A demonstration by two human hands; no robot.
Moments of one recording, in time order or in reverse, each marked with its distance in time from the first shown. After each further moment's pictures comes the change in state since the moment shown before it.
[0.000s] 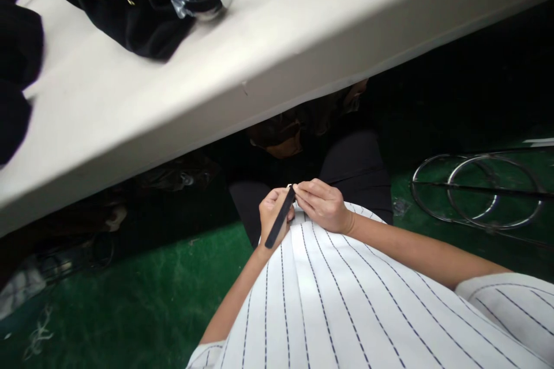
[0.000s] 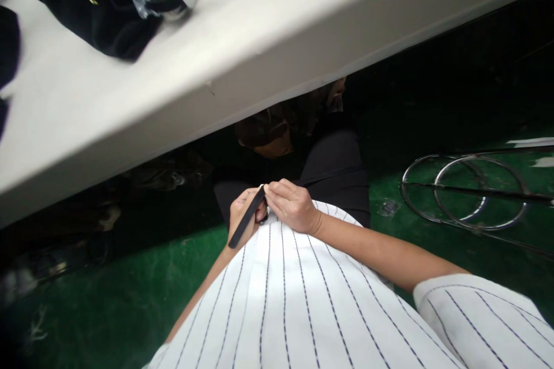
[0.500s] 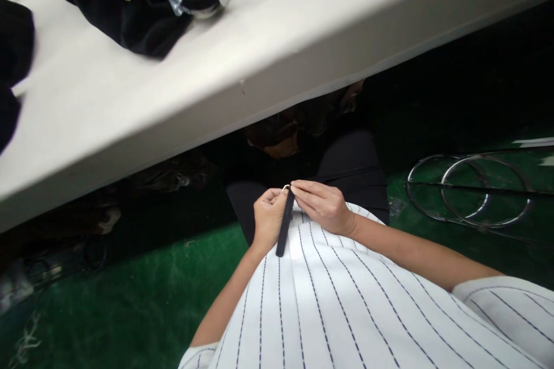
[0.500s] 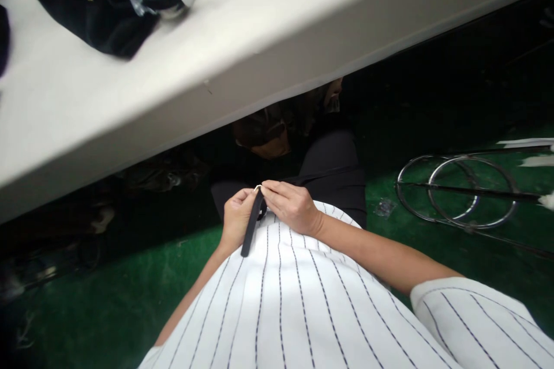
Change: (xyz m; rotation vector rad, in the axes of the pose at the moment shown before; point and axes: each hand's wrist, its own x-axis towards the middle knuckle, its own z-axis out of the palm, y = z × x) left_hand 0.001 0.003 -0.012 0.251 0.015 0.019; right_hand -0.001 -0.002 -0.010 0.108 -0.048 0.057
